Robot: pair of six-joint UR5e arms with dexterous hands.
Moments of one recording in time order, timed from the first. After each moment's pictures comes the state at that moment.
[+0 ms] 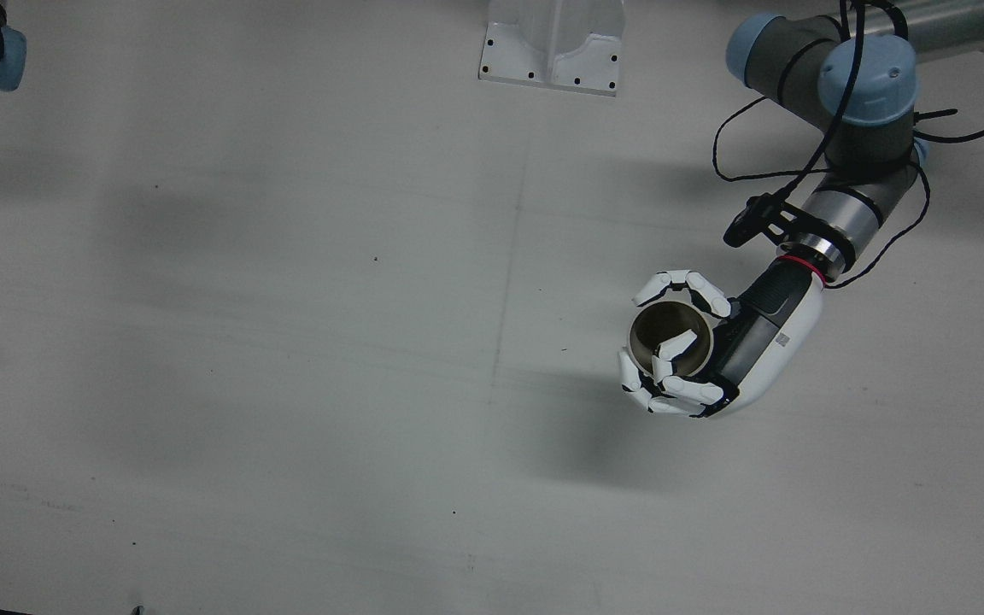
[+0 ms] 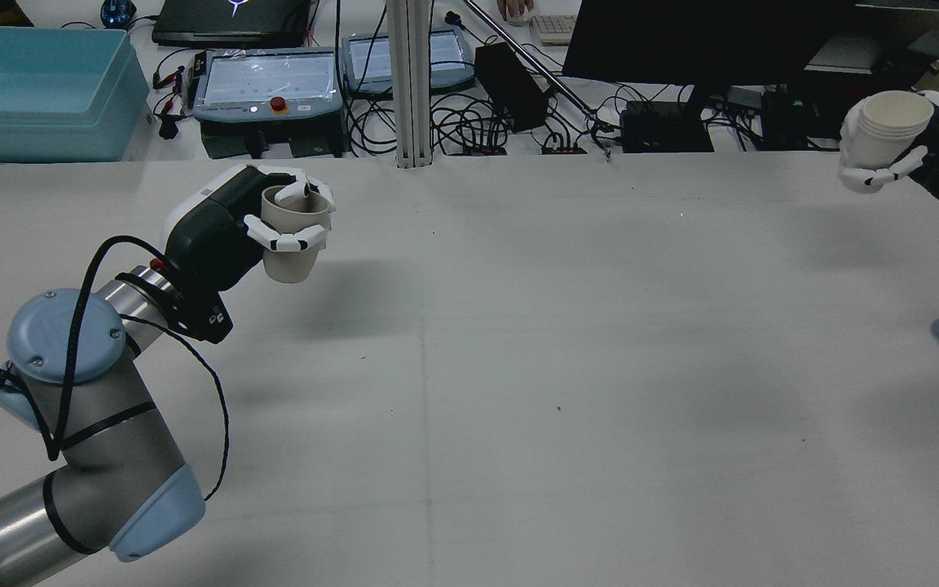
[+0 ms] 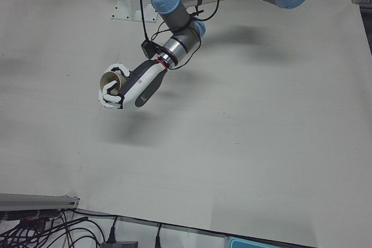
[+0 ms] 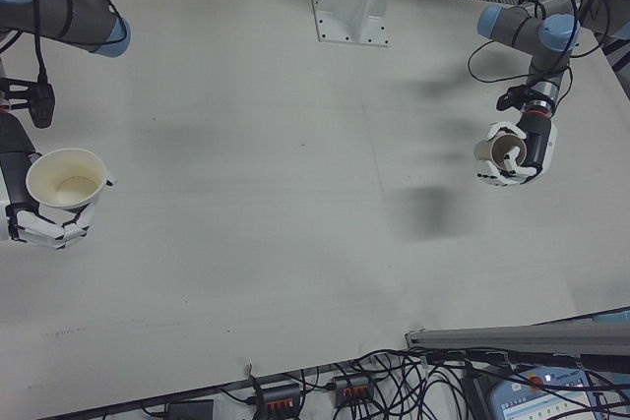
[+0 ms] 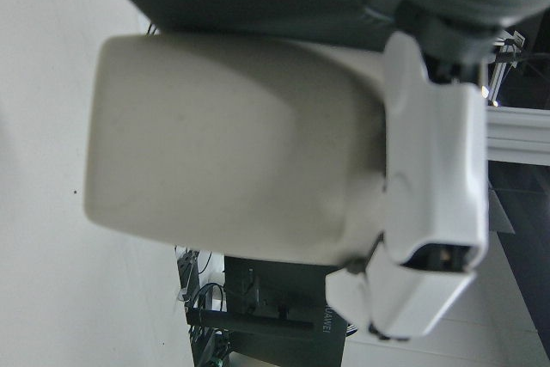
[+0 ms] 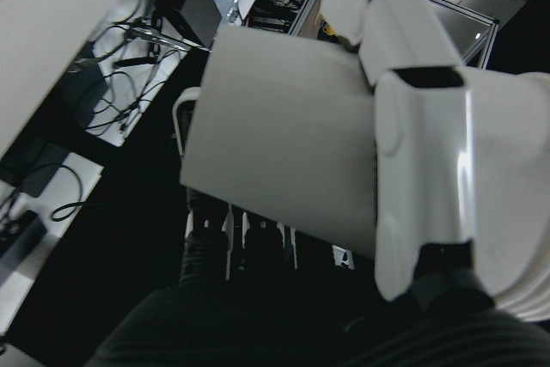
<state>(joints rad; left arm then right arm) -0.66 -2.13 -1.76 0.45 1.17 0.12 1.32 -1.42 1.50 -3.05 -1.58 -0.42</state>
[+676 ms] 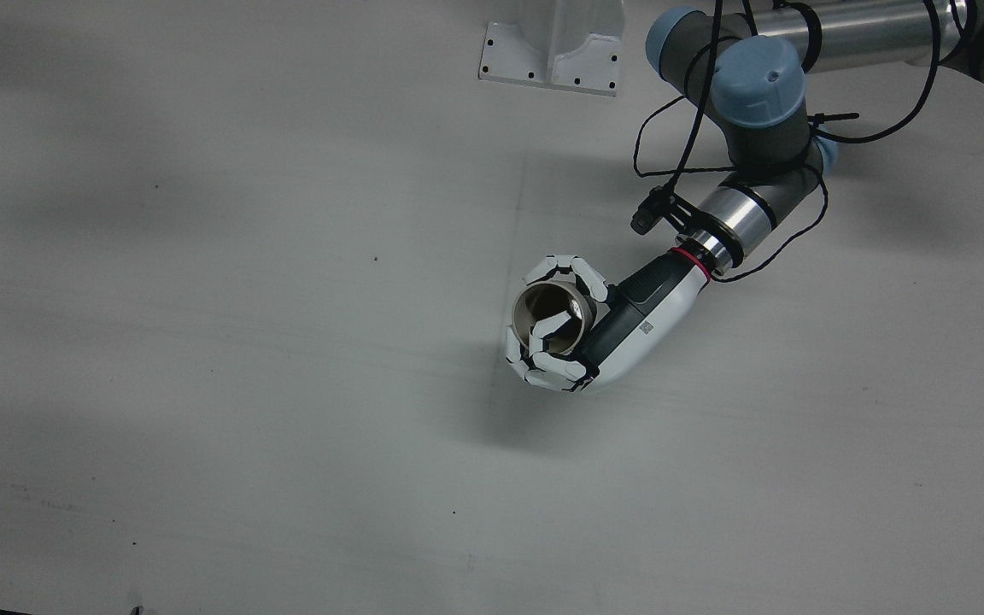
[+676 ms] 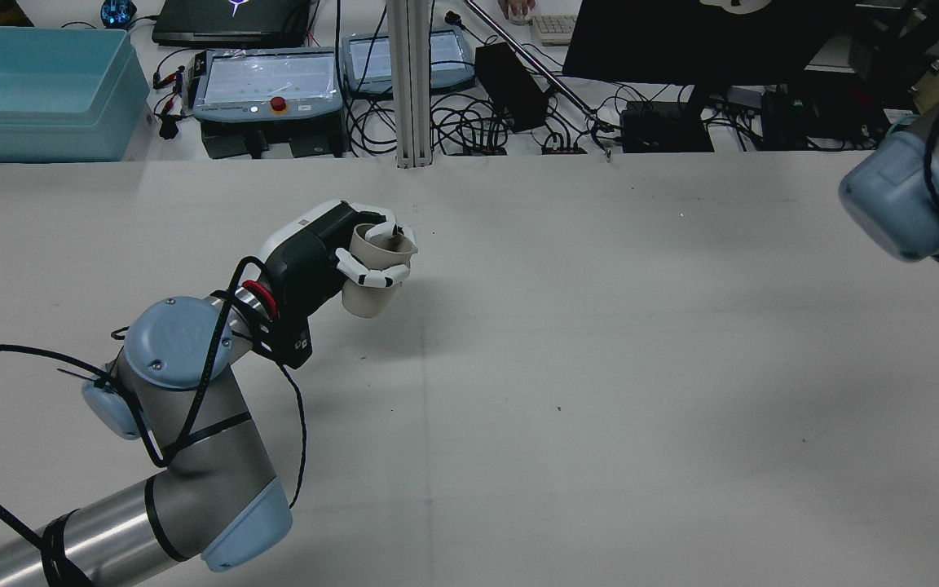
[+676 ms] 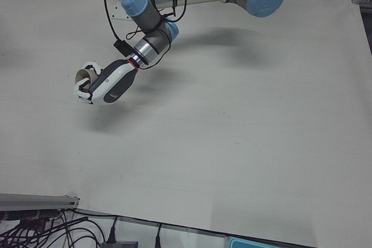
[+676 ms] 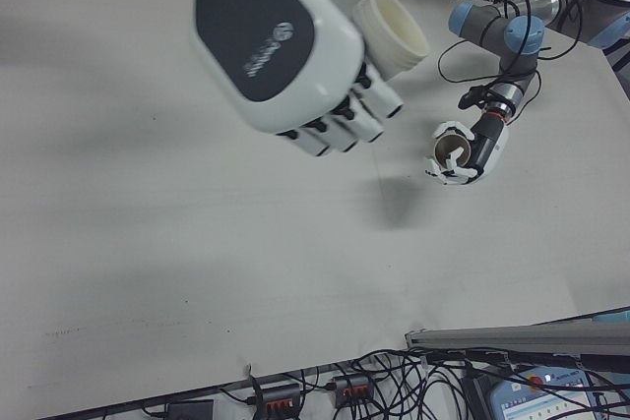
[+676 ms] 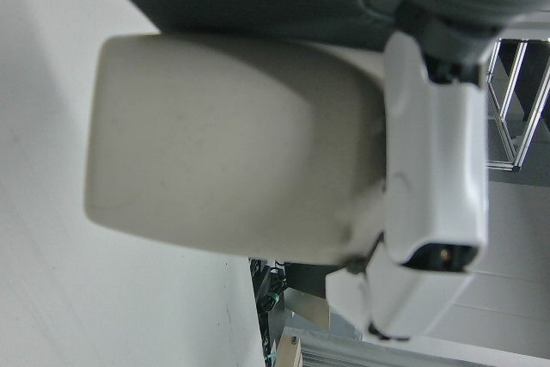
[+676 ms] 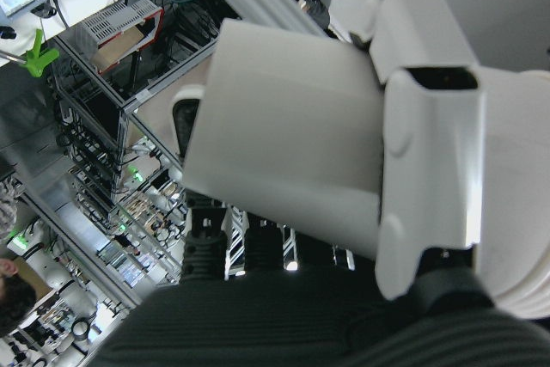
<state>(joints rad) -0.59 -2.29 -1.63 0.51 1.23 0.15 1.27 -0.95 1.98 -3.77 -1.58 -0.81</state>
